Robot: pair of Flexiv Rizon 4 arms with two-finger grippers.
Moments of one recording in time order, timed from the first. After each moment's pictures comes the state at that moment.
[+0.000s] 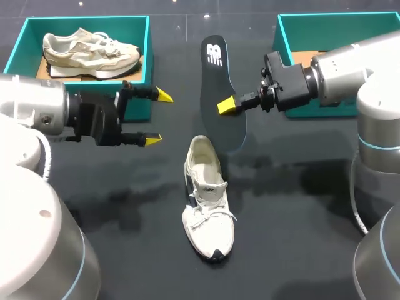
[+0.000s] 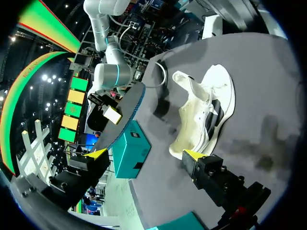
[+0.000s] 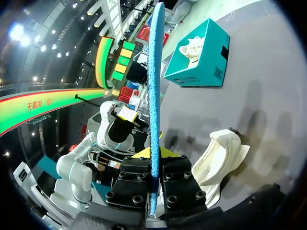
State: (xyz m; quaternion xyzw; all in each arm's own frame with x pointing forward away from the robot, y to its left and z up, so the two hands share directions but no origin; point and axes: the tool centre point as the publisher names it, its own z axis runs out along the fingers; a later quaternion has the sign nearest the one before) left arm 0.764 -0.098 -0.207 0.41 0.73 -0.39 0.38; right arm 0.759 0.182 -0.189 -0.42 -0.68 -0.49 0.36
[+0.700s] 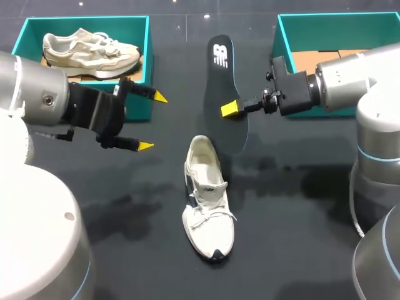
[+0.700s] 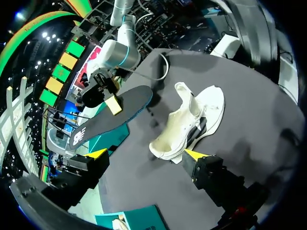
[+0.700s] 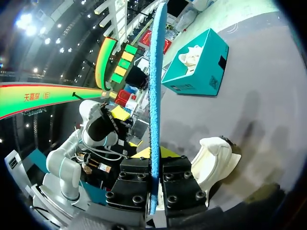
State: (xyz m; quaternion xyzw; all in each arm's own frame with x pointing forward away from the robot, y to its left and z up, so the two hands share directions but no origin) left arm 0.747 -0.081 -0.203 0.30 0.84 -0.35 0.27; right arm 0.765 0.178 -0.204 -0.41 -0.68 -0.52 0.31
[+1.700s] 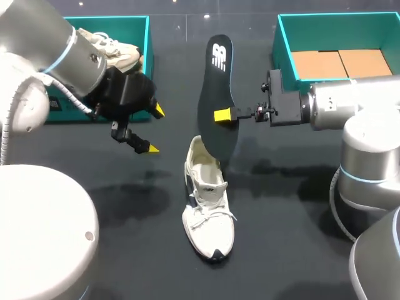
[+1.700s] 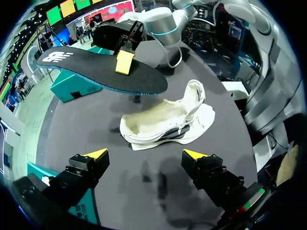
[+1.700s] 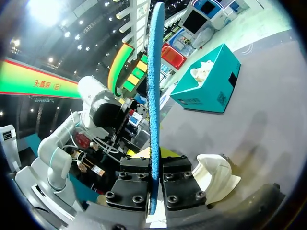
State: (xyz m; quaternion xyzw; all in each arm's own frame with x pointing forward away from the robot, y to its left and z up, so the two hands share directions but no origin) left arm 0.750 -0.076 -0.254 0.06 0.96 -0.27 0.04; right arm 0.773 0.192 -0.224 -0.35 -0.67 -0.60 0.27
